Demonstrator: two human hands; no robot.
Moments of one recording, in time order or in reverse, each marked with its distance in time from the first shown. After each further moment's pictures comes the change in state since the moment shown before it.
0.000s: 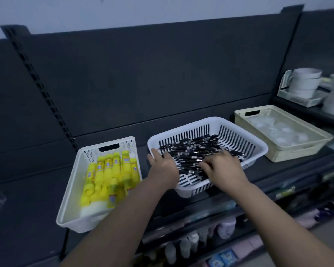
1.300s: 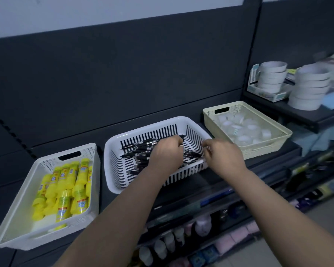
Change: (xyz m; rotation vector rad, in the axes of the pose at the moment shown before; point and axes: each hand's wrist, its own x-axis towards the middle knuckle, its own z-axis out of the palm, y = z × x) left_hand 0.011 0.141 0.004 -0.122 0.286 0.317; right_hand 0.016 0.123 -0.038 0.001 0.195 0.044
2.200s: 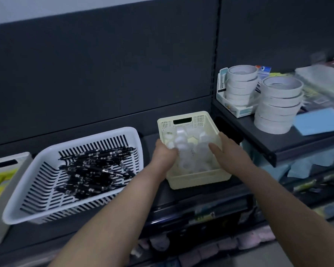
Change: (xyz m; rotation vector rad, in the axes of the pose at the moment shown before) left_hand 0.120 0.162 0.132 -0.767 -0.040 -0.606; right_hand 0.098 0.254 -0.008 0.404 -0.327 0.158
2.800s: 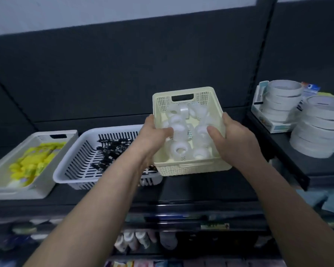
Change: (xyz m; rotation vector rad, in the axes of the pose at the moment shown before) left_hand -0.073 0.042 -0.092 -0.233 0.171 0.145; right_hand -0.024 -0.099 -0.028 -0.037 0.169 -0.334
